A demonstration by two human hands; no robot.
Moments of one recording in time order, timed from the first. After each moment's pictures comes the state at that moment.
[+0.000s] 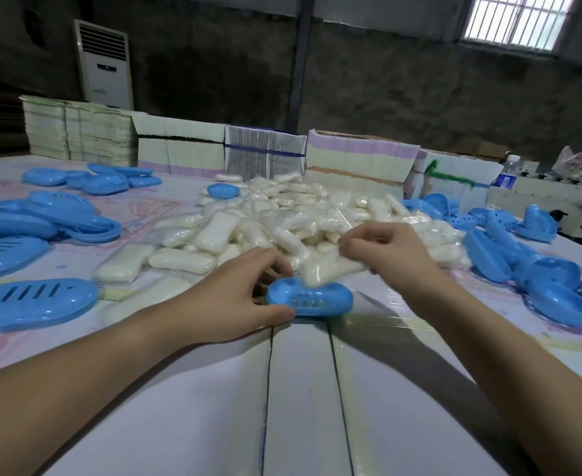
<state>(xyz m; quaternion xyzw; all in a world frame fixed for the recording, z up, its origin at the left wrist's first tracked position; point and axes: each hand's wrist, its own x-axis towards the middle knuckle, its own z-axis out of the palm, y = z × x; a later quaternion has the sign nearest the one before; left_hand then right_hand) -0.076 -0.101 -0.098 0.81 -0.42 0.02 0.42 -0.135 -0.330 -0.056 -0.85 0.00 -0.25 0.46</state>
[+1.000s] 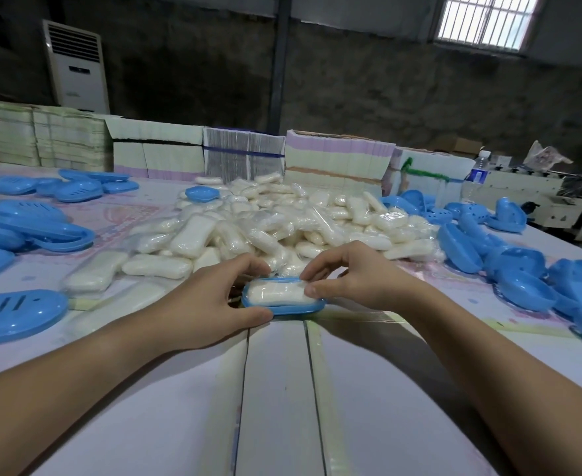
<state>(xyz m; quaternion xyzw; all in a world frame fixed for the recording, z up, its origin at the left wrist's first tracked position) -0.070 -0.103 -0.107 0.83 -0.39 0.02 0.40 -0.138 -0.342 -0.063 -0.93 -0.08 -0.10 0.35</state>
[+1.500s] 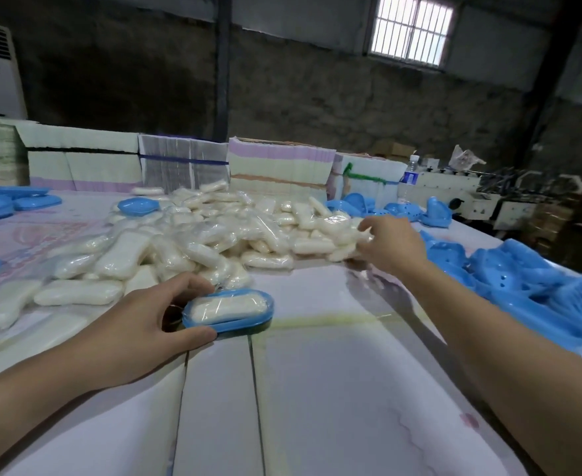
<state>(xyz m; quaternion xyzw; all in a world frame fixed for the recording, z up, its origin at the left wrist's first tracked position) -0.063 -0.102 -0.113 0.80 -0.43 0.01 0.41 -0.142 -0.463 -0.046 -0.92 0.28 -0.27 0.05</state>
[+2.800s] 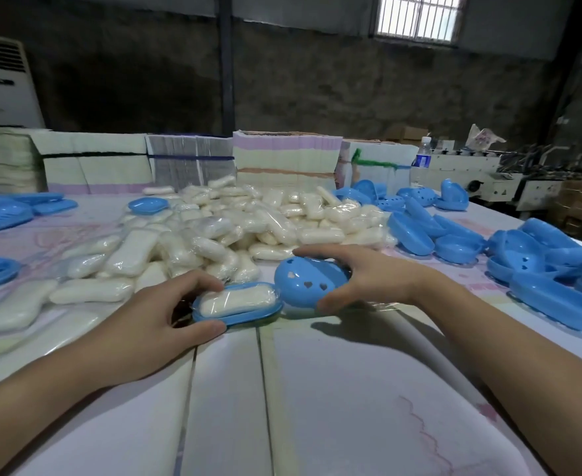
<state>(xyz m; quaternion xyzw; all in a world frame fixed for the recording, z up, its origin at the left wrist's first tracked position) -0.072 -0.106 -0.108 0.82 -0.43 0.01 0.38 -0.177 -0.404 -0.059 -0.96 -0.02 -0.02 0.29</state>
